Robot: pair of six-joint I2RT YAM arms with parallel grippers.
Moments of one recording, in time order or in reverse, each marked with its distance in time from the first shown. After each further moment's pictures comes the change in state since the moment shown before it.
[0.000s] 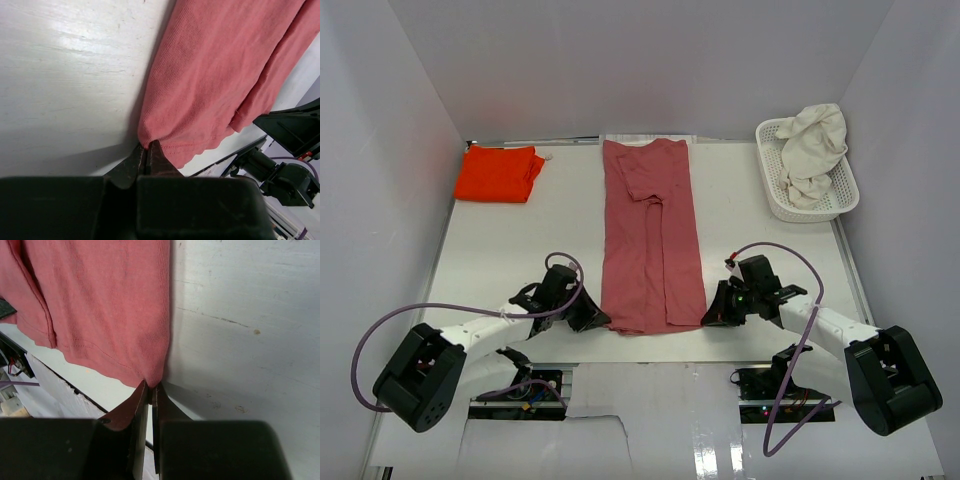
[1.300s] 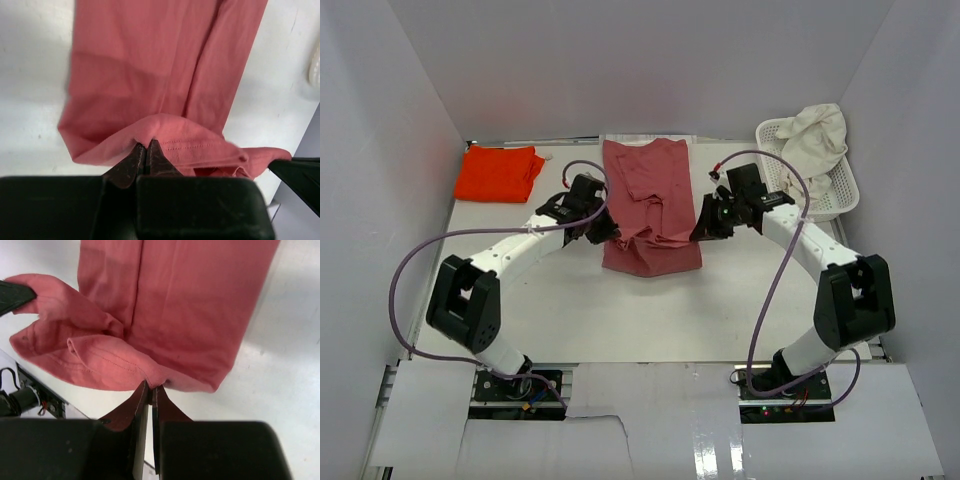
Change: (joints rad) left arm 0.062 0.446 0.838 -0.321 -0.258 0.205; right arm -0.074 0.426 0.798 -0.295 0.030 -0.228
